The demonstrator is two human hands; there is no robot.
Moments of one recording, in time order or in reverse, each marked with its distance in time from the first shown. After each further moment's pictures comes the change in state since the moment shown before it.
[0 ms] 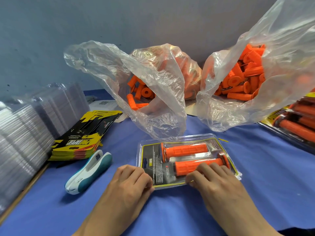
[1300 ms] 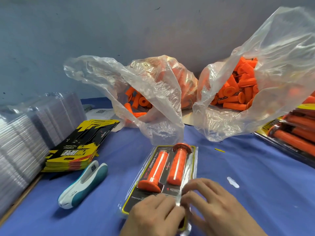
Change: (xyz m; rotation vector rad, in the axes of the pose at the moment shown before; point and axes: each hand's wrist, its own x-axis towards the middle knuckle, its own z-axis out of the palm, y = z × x) left_hand 0.024 0.051 0.003 -0.185 0.019 0.220; right_hand 0.001 0.000 -0.007 0.259 0.048 -0.108
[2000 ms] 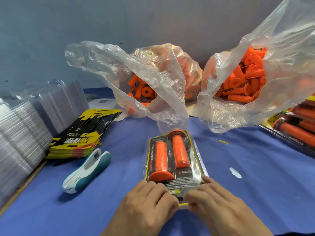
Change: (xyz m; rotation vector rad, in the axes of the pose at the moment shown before) left_hand -0.015 0.001 -0.008 0.101 0.147 -0.076; right_hand -0.011 -0.025 -0.023 0.037 -0.070 -0.055
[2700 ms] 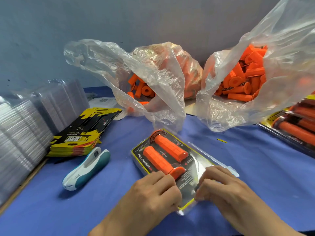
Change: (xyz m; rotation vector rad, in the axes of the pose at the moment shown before) left_hand 0.017 -0.005 0.002 -0.144 -0.067 0.098; right_hand 0.000 0.043 -0.010 0.231 -0.130 0.053
